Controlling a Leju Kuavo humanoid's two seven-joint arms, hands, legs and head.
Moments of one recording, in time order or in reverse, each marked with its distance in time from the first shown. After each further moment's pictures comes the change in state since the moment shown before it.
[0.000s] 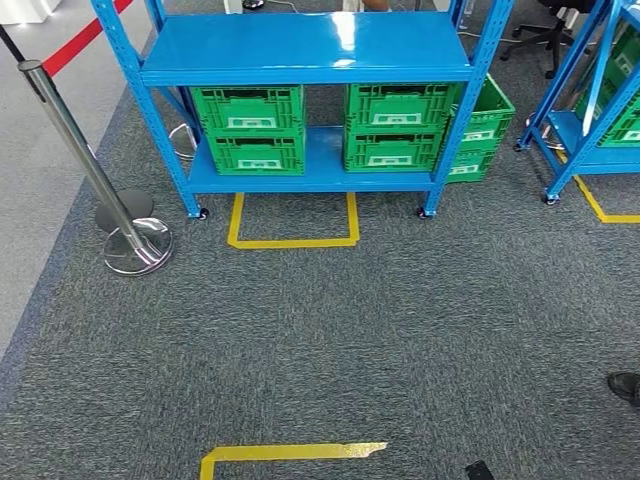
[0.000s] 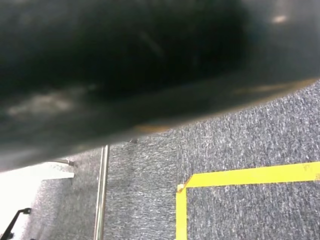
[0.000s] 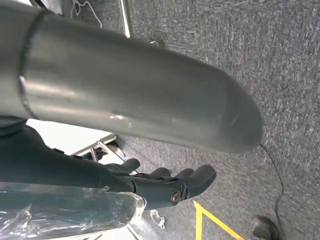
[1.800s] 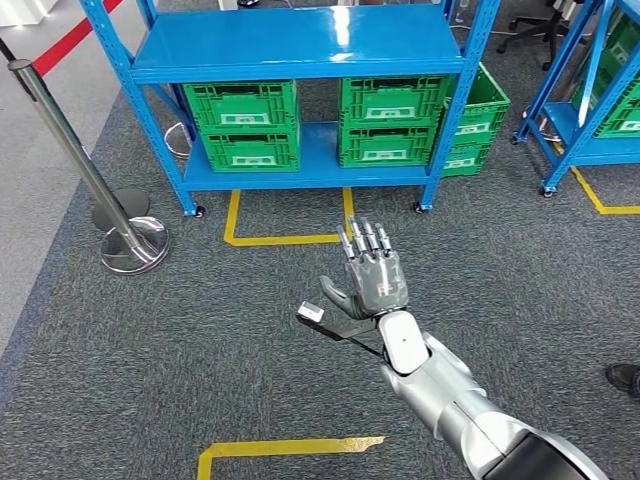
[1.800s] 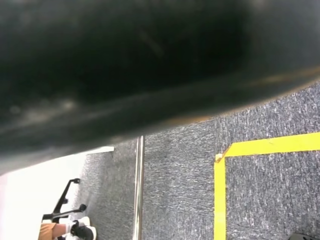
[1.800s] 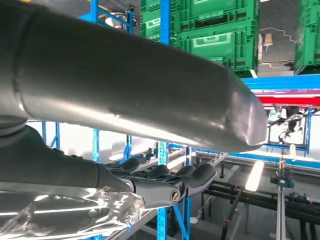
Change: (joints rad) left arm -0.009 -0.042 0.008 0.000 0.018 -0.007 0.196; right arm -0.474 0.051 1.170 -0.454 0.480 -0.302 0.011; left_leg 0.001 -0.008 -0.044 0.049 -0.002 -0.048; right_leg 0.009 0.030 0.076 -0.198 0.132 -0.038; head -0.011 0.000
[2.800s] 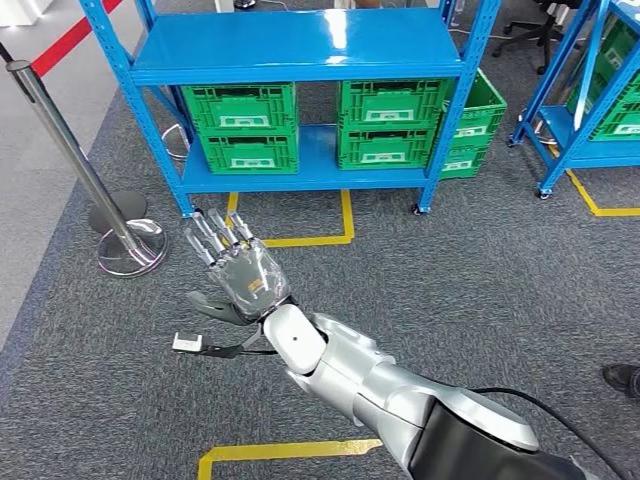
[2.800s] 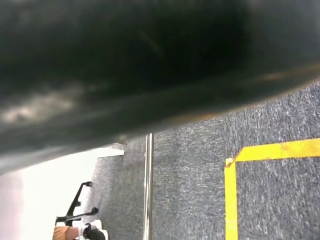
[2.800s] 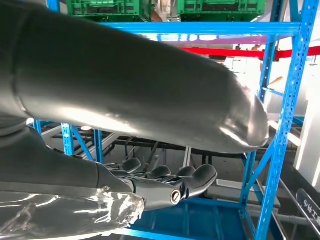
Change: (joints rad) left arm -0.006 0.002 -0.001 0.000 -0.024 0.002 0.074; right arm -0.253 0.299 0.468 0.192 -0.071 0.005 0.087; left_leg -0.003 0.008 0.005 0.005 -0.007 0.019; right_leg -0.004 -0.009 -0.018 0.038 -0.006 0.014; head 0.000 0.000
